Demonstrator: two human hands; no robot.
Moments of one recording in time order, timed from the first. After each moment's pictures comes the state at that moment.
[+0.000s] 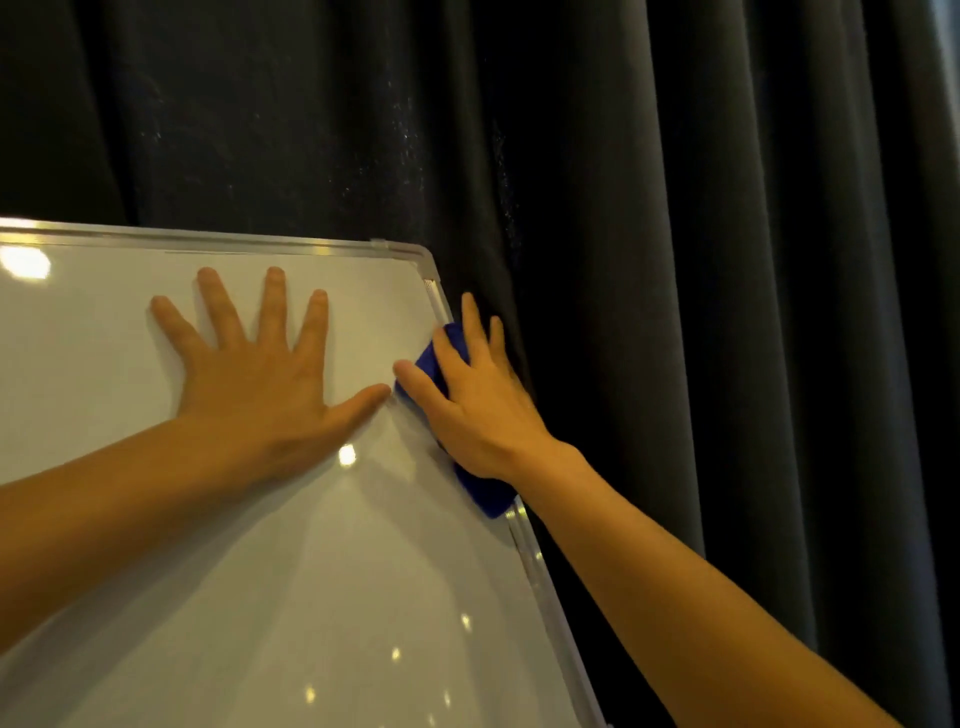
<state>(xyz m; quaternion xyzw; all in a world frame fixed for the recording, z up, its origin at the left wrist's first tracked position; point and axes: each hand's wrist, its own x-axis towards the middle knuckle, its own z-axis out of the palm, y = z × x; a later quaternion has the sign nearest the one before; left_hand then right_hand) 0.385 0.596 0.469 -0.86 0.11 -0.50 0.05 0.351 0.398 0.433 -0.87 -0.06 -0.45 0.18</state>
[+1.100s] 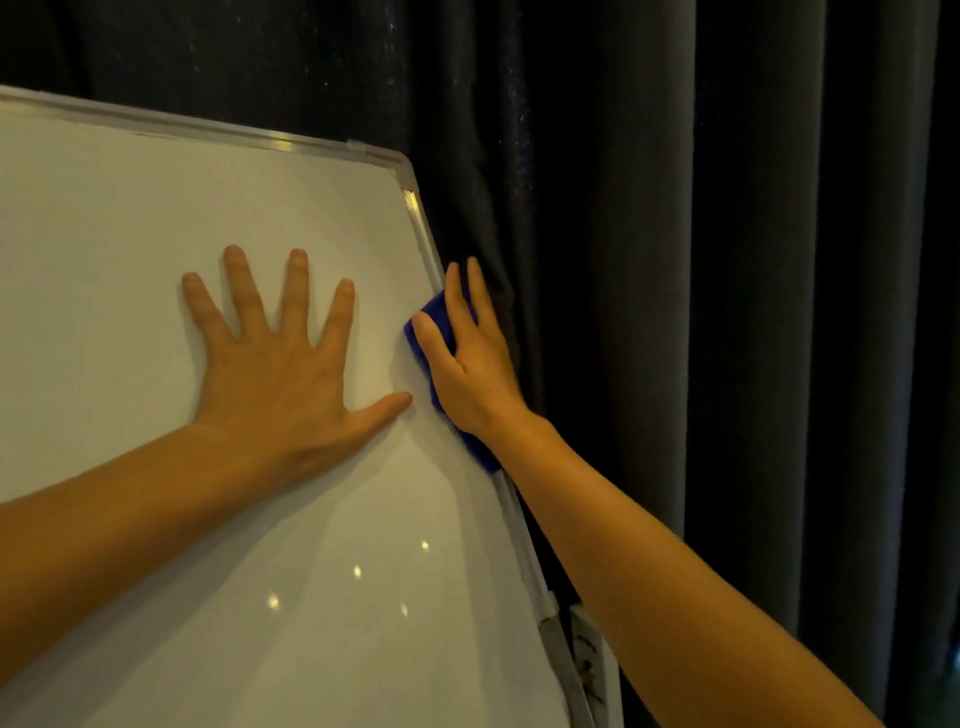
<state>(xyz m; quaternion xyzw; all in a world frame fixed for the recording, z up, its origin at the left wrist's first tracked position) 0.384 0.590 0.399 -0.84 0.16 -0.51 0.06 0.371 0.404 0.388 -0.81 -0.10 -0.48 0.32</state>
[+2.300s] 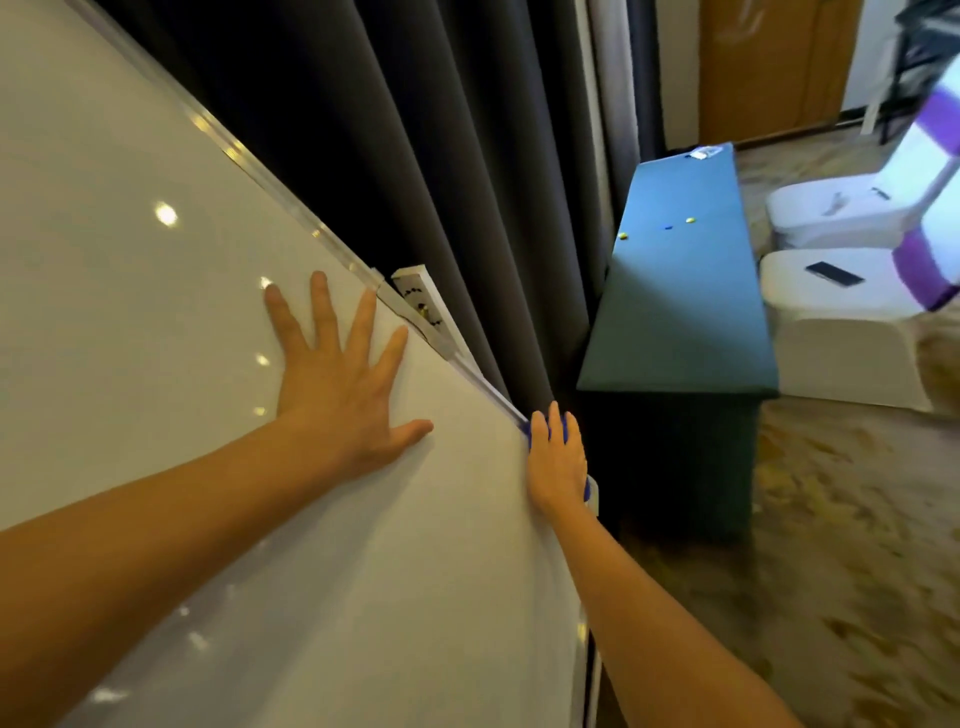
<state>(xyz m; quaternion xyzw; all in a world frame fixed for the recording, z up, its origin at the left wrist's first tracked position) 0.262 0.561 0.206 -0.71 0.52 -0.34 0.32 0.154 0.448 -0.038 -0.58 0.55 -0.34 0.50</state>
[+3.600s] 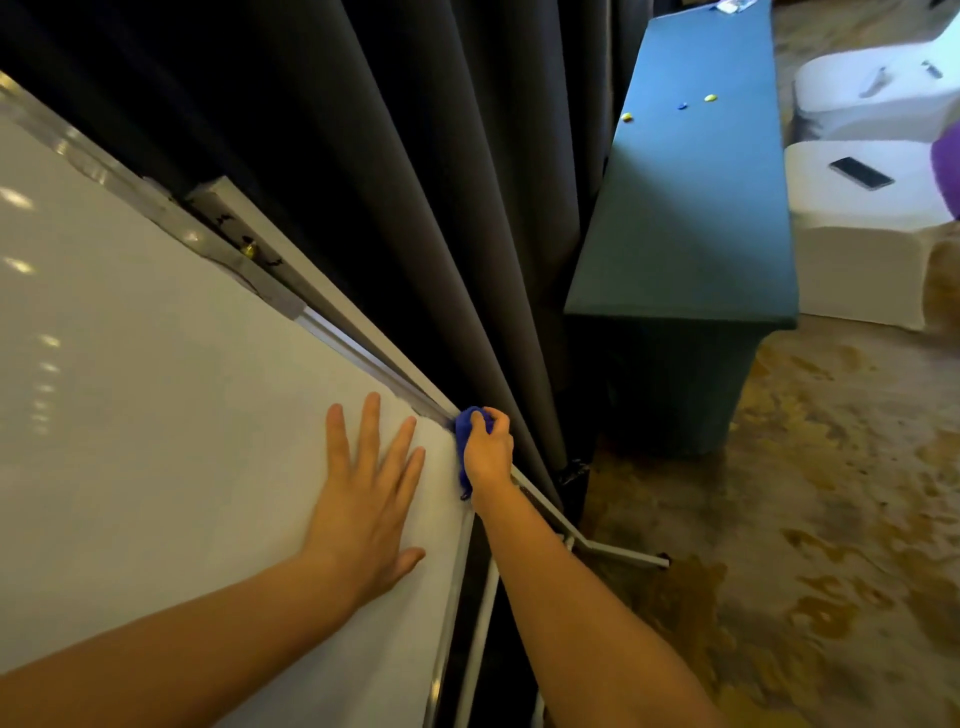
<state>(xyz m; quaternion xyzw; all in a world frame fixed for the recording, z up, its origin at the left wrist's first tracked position) 0.279 0.569 0.024 -0.60 0.61 -0.23 0.47 0.238 0.441 -0.134 -0.33 0.54 -0.33 0.70</state>
